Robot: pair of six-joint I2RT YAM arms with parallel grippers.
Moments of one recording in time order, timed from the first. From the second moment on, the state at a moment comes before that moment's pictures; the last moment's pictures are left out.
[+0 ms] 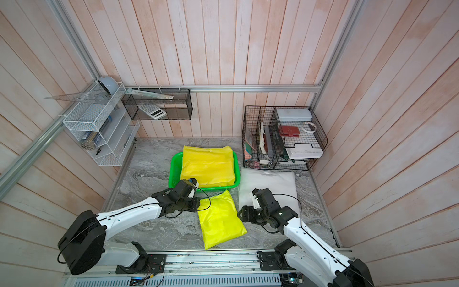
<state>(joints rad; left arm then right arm) -0.72 1.37 0.75 -0.39 0.07 -0.49 0.55 0.88 0.47 -0.59 -0.35 0.67</state>
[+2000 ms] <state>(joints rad) -0.59 1.46 0.68 -0.34 0.05 -0.58 0.70 1.15 0.26 -0.07 -0.65 0.96</state>
